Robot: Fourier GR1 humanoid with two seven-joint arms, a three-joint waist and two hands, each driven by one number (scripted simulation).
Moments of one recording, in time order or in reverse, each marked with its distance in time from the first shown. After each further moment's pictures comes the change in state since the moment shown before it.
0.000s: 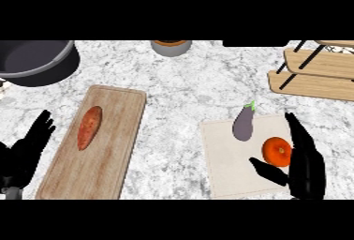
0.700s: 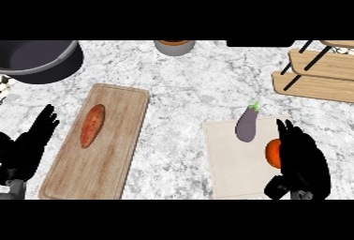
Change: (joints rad) left arm -0.046 -0.016 0.006 0.009 -0.015 -0.011 0.029; right arm -0.134 -0.089 0.113 -0.179 0.114 0.835 0.509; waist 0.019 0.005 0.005
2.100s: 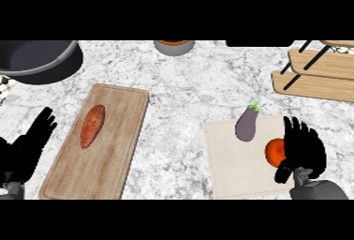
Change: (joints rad) left arm 0.017 -0.111 0.162 0.014 -0.139 -0.144 0.016; right arm -0.056 0.062 -0.185 0.325 0.139 0.029 -0.223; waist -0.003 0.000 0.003
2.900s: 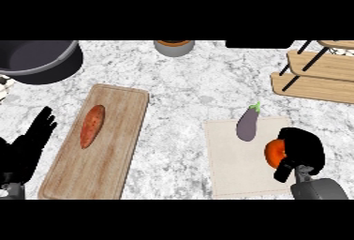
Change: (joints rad) left arm 0.012 -0.066 0.065 -0.067 -0.075 -0.035 0.060; right arm -0.013 0.016 -0.055 0.104 0.042 -0.059 -0.140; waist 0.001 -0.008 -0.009
